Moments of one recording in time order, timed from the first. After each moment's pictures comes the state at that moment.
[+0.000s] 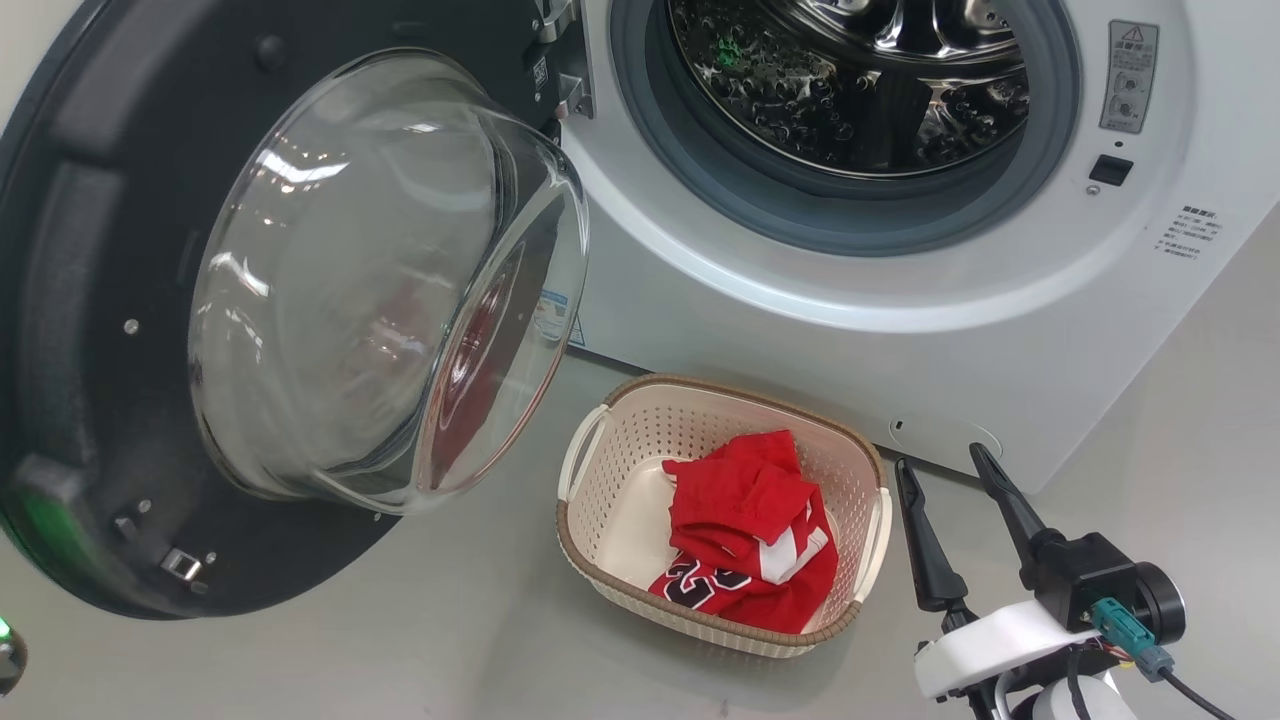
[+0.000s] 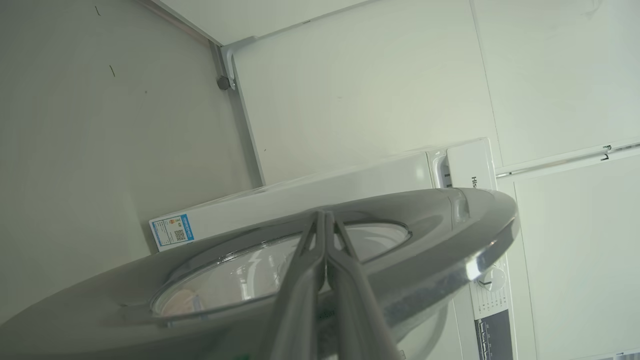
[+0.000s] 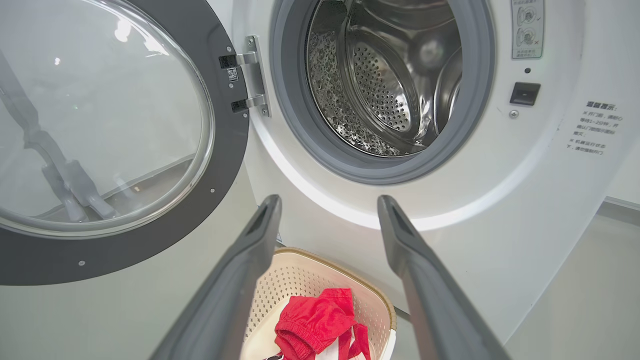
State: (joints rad) left arm -0.09 0.40 0.19 0.13 -1.91 -0.10 0.29; right arm 0.02 -0.05 0.20 0.15 0.20 0.02 -0.26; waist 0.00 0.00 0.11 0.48
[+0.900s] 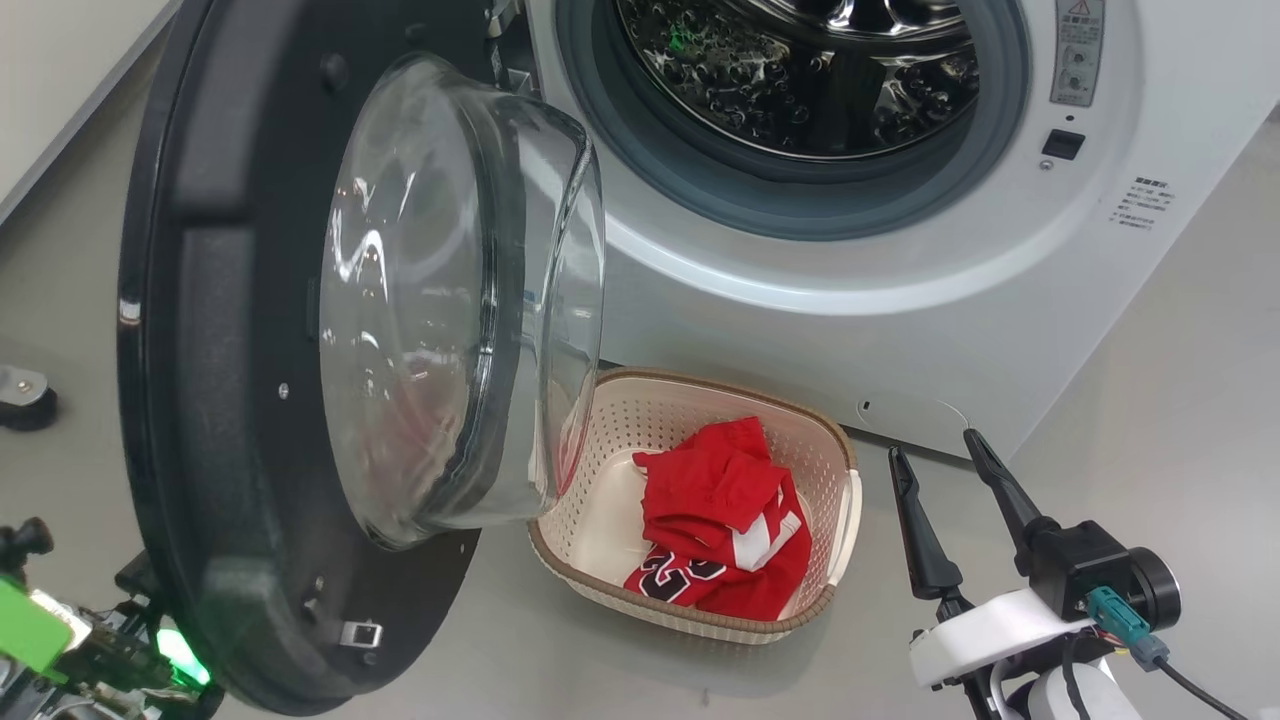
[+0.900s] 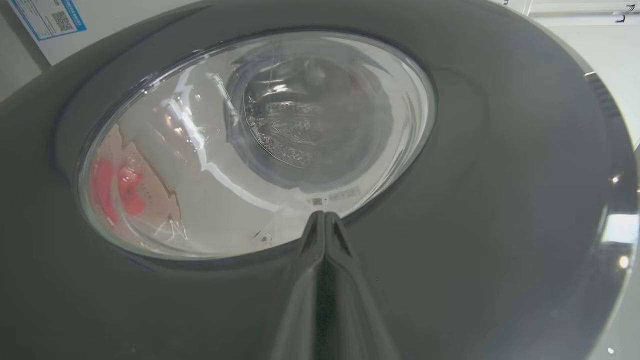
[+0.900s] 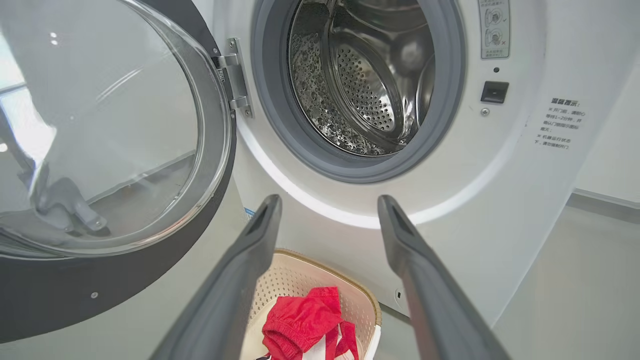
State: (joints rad) left arm 0.00 0.31 0.06 -0.01 -2.04 -0.12 0.63; right arm 0.00 -0.05 0.21 0.15 0.19 0.02 -0.26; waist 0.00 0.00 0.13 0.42
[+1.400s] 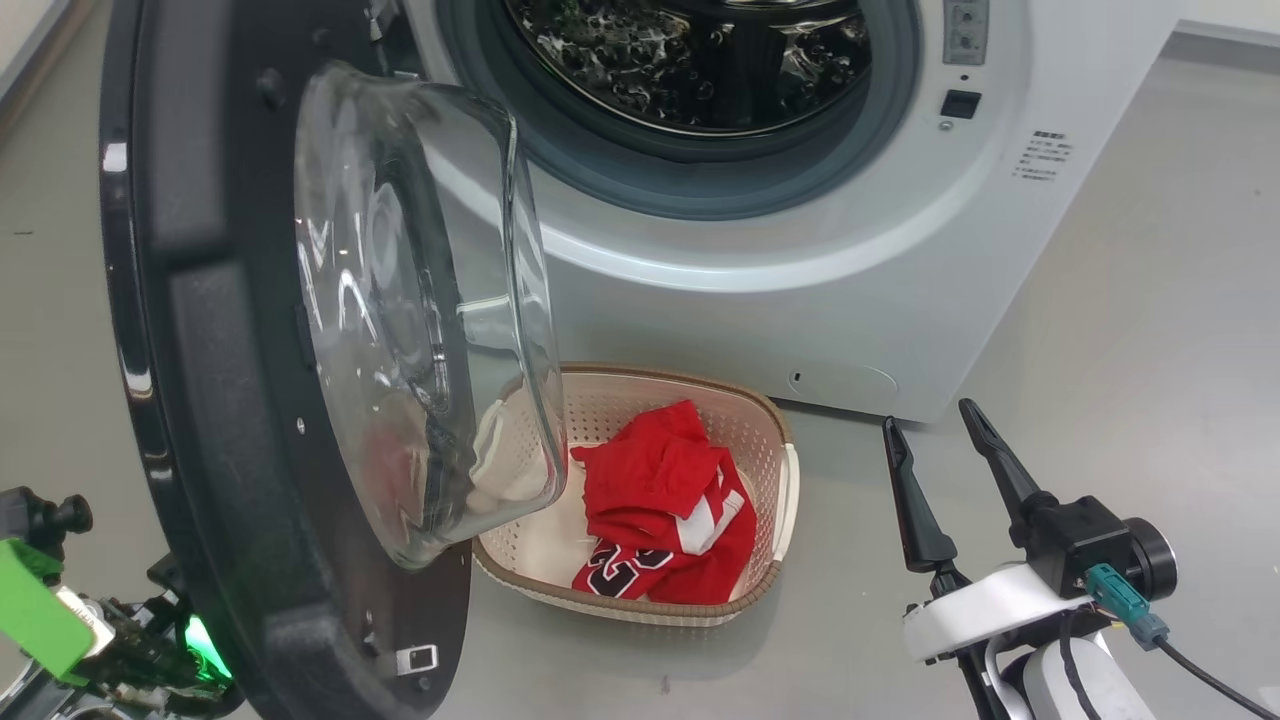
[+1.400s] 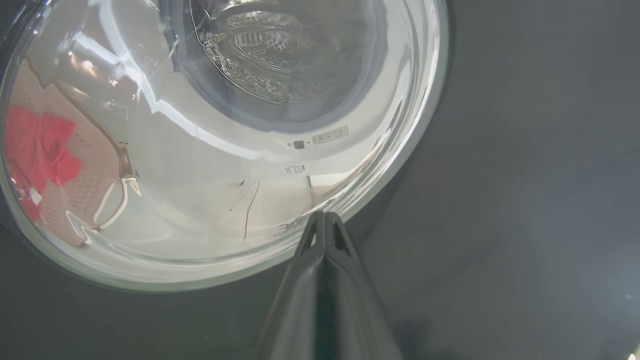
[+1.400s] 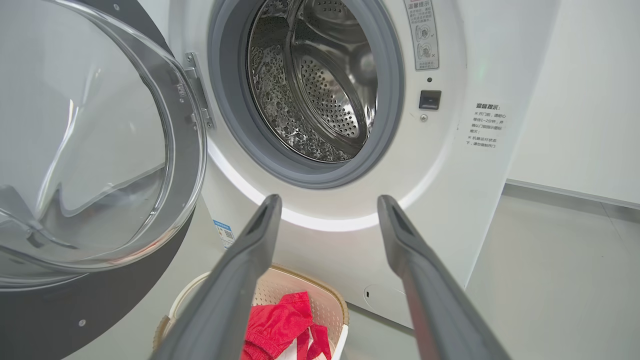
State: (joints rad) left arm 0.00 0.28 0.04 -0.09 -2.04 -0.12 0.73; right arm -0.03 -0.05 0.22 0.14 0.19 0.02 -0.26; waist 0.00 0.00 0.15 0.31
